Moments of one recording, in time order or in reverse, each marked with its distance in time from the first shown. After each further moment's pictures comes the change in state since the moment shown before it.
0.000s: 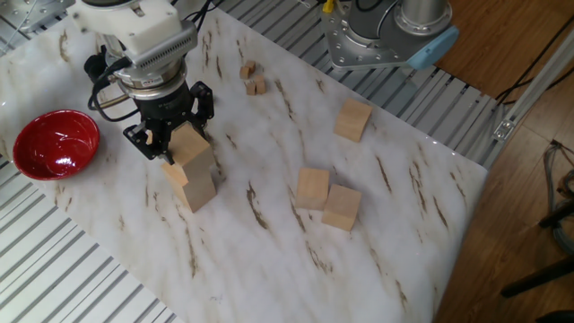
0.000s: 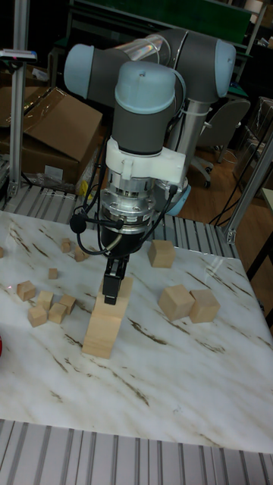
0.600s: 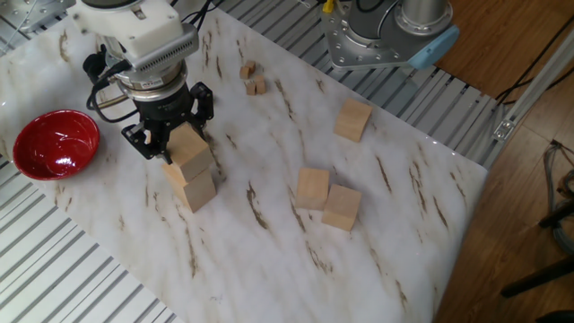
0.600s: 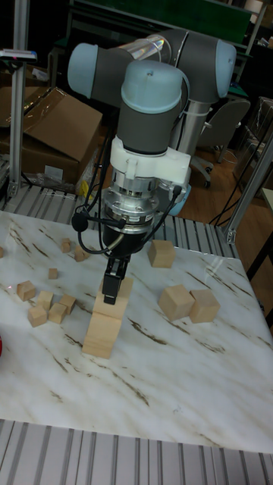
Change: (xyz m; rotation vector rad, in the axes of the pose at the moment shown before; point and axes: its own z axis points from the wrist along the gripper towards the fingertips) arm -0.003 -0.001 -0.003 0.000 0.013 0.021
